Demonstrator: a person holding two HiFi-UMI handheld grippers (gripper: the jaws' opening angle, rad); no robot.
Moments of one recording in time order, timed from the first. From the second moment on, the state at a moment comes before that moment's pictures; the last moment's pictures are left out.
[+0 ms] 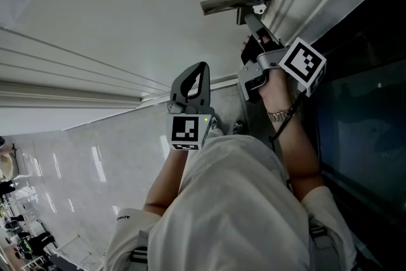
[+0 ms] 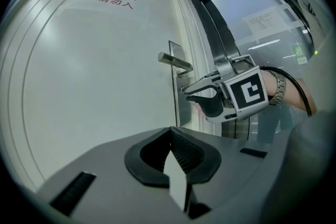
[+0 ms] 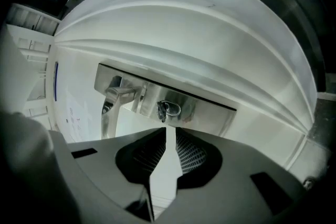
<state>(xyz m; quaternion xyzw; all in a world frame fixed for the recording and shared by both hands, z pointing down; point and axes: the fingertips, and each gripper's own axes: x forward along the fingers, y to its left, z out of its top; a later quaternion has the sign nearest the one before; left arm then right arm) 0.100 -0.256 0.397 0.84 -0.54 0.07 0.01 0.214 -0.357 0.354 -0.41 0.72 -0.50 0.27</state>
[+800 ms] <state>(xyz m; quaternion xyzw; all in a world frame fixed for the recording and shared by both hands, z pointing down) 0.090 -0.249 0.407 0.82 -0.56 0.07 0.03 0.207 -0.306 0.420 -0.48 0.82 -0.32 0.05</state>
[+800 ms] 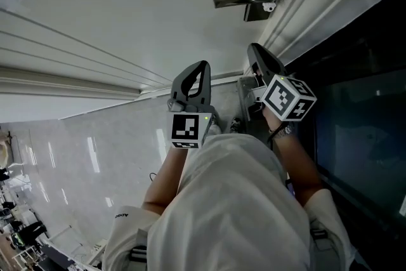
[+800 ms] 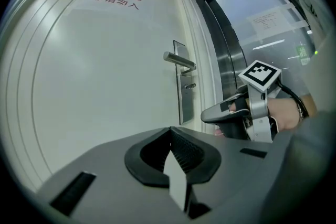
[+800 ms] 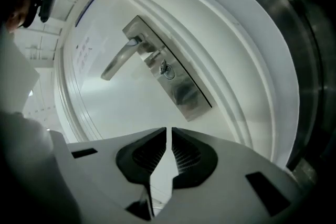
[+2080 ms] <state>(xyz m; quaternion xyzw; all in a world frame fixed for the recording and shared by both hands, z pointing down) 0.015 -0.211 0.449 0.77 -0.63 0.08 0.06 0.145 -0.235 0.420 -0.39 0.92 -0.09 0.01</state>
